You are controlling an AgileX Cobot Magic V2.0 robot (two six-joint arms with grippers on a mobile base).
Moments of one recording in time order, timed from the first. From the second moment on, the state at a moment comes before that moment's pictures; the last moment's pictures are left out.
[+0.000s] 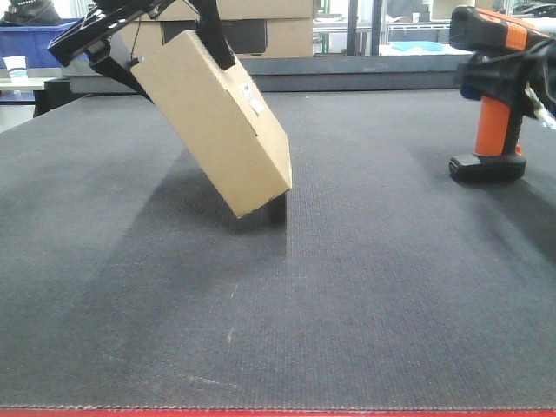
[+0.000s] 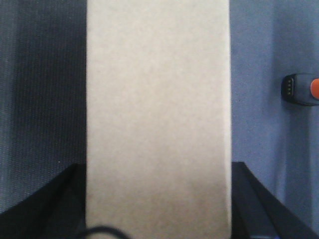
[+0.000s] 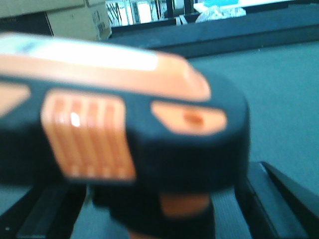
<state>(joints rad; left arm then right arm) -0.34 1.80 -1.60 -0.32 0.91 -0.34 0.02 1.83 -0.77 0.25 -0.88 0.02</state>
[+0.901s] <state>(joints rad) -0.13 1.72 -1.60 0.03 0.99 -0.18 0.02 1.40 -0.29 0.18 -0.93 0.02</state>
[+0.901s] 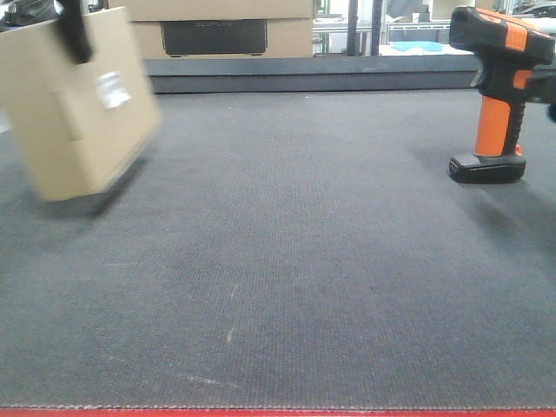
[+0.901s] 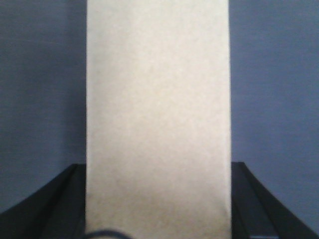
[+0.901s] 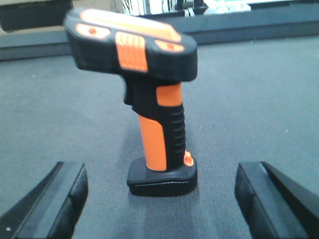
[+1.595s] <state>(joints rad) -0.06 1.72 -1.51 0.13 0.97 -0.10 0.02 1.18 -0.27 0.17 -0.68 0.02</state>
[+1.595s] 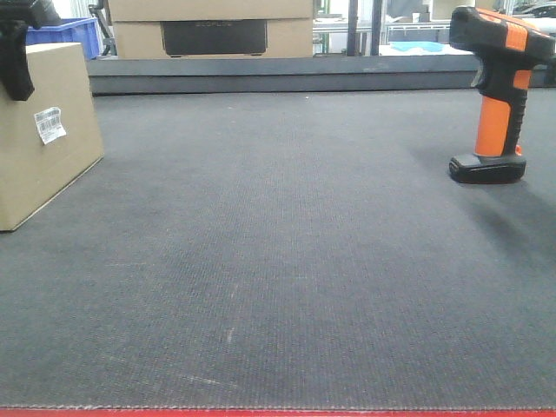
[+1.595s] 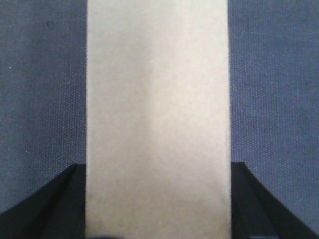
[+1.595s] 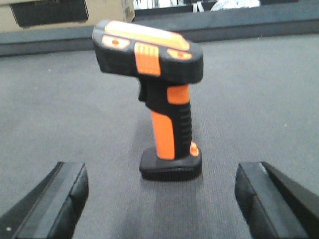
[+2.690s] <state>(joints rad) -0.06 1.49 -1.53 0.13 1.04 -0.18 0.02 1.18 -0.27 0.15 -0.63 0.02</state>
